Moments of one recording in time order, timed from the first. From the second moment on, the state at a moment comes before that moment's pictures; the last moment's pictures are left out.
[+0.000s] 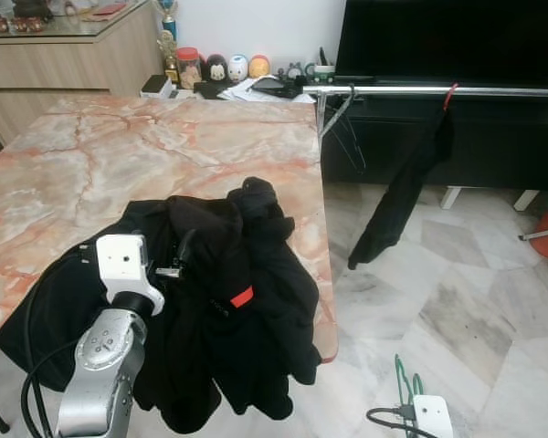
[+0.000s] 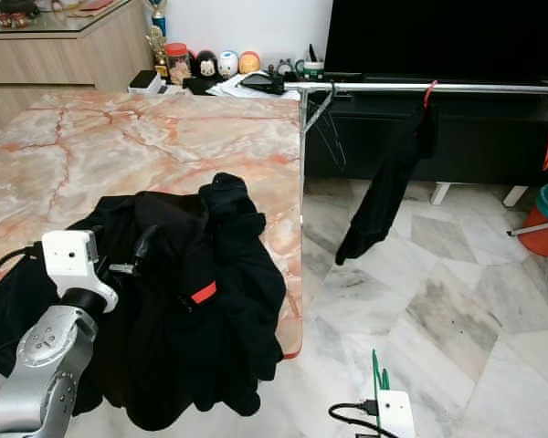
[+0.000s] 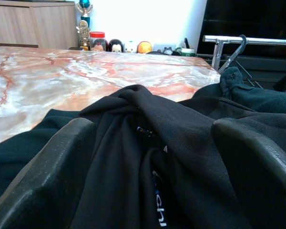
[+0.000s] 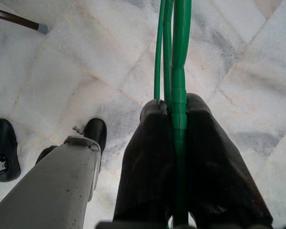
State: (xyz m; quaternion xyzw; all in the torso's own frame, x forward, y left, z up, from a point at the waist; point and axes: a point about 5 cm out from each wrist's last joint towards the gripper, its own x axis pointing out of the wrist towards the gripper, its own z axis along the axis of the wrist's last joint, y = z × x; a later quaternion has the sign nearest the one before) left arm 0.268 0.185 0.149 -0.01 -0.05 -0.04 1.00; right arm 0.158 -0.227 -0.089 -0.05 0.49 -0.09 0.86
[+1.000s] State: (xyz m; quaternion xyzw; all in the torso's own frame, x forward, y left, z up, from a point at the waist) left arm 0.268 0.185 0.149 -0.01 -0.05 -0.04 1.00; right arm 0.158 -0.227 -0.089 -0.05 0.49 -0.09 0.86
